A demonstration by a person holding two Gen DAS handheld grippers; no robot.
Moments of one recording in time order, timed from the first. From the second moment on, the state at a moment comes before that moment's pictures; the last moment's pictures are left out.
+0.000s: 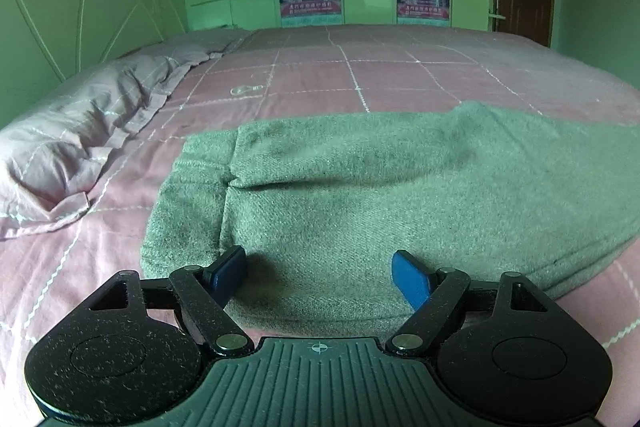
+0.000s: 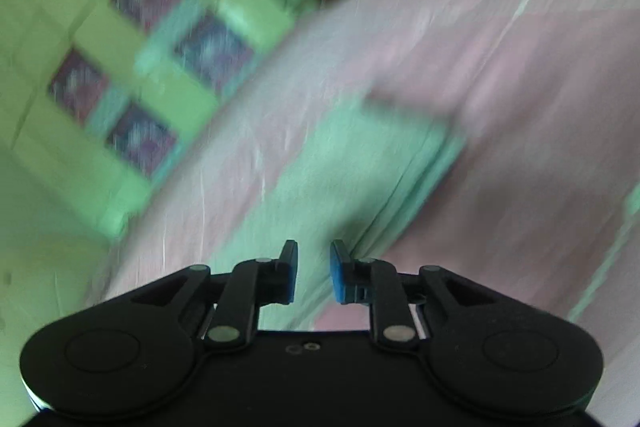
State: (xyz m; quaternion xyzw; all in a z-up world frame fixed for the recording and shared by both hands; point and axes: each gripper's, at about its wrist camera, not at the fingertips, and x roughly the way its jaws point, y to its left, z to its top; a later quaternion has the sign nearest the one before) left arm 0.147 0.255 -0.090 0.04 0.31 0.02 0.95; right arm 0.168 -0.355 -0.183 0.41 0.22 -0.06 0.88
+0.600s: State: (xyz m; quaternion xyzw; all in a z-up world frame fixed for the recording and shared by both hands) left arm 0.115 0.235 -0.063 -0.03 0.26 0.03 0.96; right arm 0.129 -0.359 -0.170 0.47 0.14 -0.09 0.87
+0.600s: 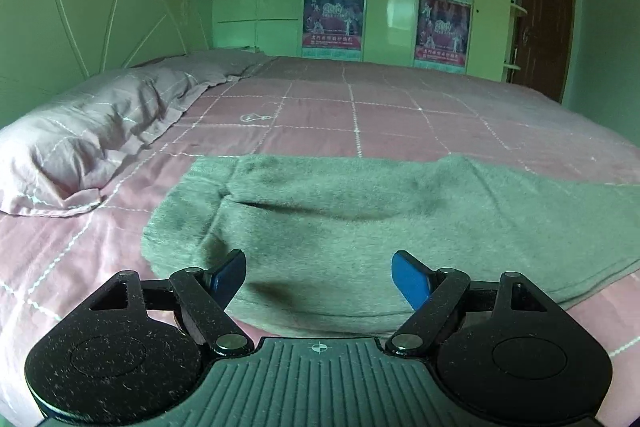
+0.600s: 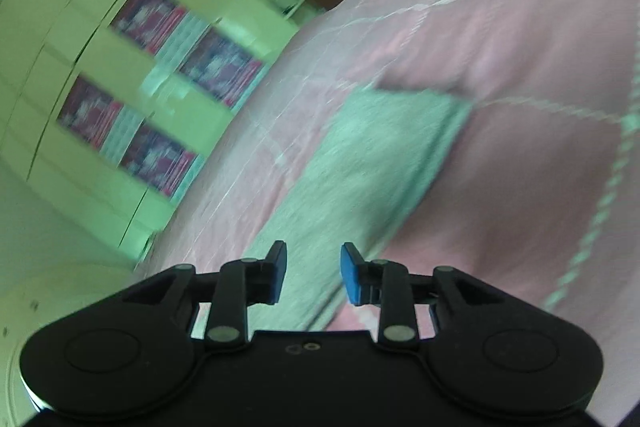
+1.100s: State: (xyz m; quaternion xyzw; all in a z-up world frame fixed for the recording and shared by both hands) left arm 0.133 0.202 -0.095 -0.07 0.30 0.02 0.95; right arm 0.160 -0.419 -0.199 0.51 0.15 -0.10 0.84
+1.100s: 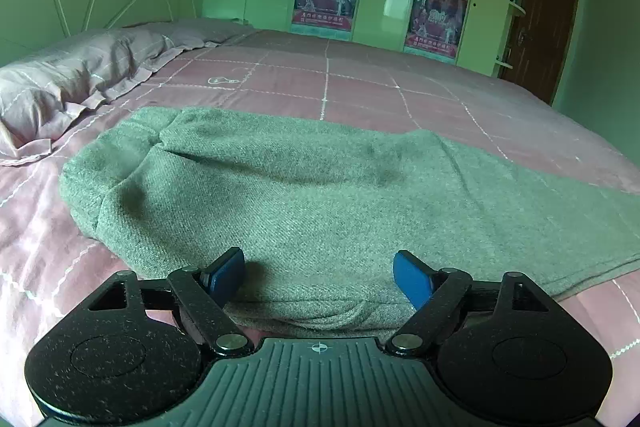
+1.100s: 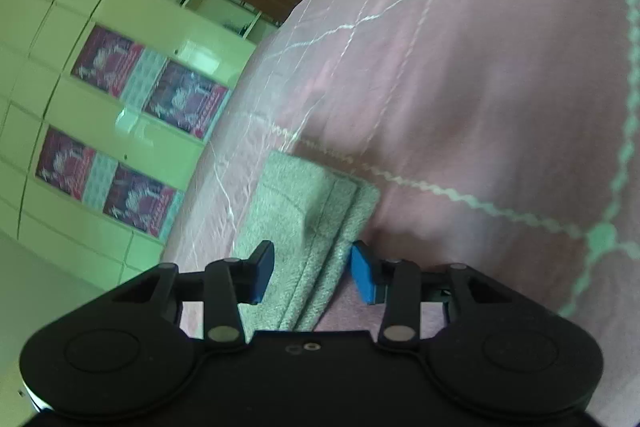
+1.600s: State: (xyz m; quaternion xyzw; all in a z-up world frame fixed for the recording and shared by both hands) left arm 0.145 0.167 -0.067 -0.04 0.29 0.00 0.96; right arm 0.153 -0.414 -0.205 0.50 0.16 -0.08 0.85
